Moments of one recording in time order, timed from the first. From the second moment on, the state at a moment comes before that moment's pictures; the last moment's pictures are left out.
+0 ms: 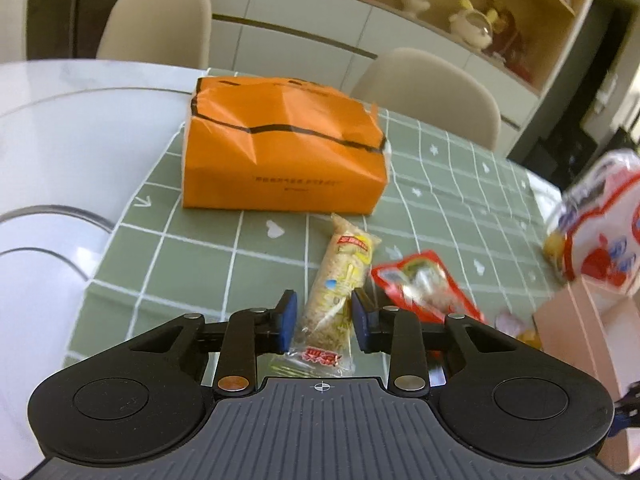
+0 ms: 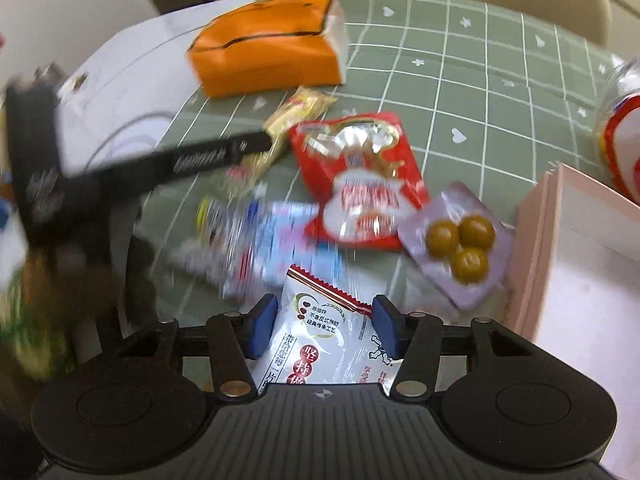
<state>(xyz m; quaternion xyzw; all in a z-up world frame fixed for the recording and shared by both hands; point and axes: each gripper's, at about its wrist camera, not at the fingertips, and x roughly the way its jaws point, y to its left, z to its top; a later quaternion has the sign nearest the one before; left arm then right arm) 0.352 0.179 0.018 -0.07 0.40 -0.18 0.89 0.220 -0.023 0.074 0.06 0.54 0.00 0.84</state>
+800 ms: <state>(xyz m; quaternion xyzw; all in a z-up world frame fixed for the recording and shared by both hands) 0.199 0.119 0.030 0.05 0.46 -0.16 0.87 0.046 -0.022 0.052 0.04 0.45 0.07 0.89</state>
